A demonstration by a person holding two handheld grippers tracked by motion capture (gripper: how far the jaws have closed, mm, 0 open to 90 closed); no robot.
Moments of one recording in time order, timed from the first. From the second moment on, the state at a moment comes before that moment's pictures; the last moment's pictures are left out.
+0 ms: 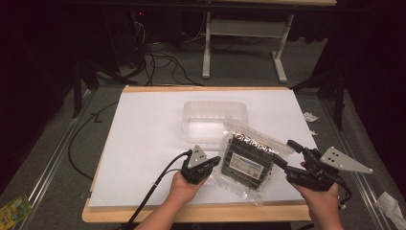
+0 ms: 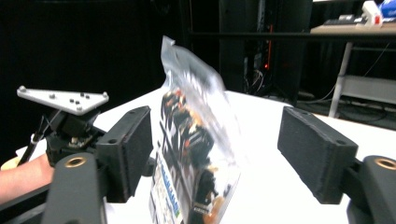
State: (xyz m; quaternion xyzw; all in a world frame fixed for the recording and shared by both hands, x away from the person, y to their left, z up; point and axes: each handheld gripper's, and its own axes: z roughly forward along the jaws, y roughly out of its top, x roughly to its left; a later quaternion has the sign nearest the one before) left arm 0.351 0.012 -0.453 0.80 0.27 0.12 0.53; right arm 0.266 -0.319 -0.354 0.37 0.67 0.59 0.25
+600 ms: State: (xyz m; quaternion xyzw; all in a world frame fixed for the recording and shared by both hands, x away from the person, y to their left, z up) left arm 0.348 0.014 -0.453 0.80 0.26 0.13 0.53; right arm 0.280 -0.302 -0.405 0.40 0.70 0.56 0.19
